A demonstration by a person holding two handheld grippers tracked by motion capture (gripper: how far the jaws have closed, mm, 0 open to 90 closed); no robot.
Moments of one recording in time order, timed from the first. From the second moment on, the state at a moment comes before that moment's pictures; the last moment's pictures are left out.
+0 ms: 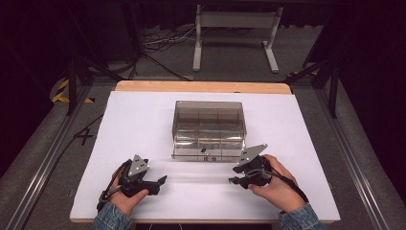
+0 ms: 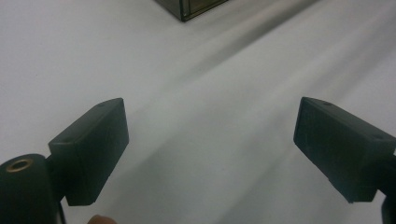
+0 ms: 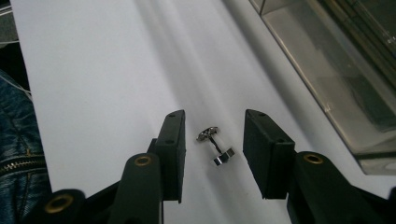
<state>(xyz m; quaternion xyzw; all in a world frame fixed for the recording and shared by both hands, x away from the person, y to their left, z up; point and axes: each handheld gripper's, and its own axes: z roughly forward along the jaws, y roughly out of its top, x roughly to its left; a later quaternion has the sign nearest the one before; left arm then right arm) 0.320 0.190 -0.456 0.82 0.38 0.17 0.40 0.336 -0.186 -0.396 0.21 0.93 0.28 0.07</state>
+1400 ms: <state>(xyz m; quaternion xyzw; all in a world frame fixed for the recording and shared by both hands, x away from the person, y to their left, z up) 0.321 0.189 -0.456 0.82 0.37 0.17 0.39 0.343 -0.178 -0.423 0.19 0.95 0.24 0.06</state>
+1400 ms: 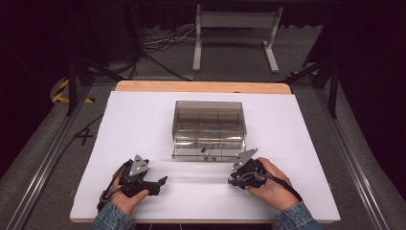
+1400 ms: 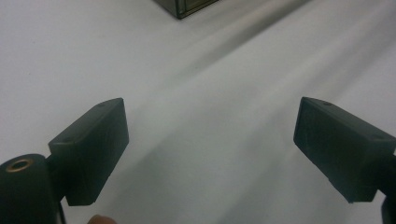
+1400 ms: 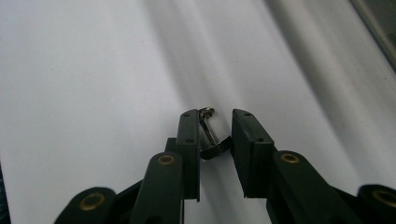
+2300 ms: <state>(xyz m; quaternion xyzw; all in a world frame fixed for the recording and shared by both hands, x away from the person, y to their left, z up) 0.321 0.189 -0.456 0.82 0.38 0.17 0.39 0.340 -0.174 -0.399 0.20 0.95 0.25 0.05</state>
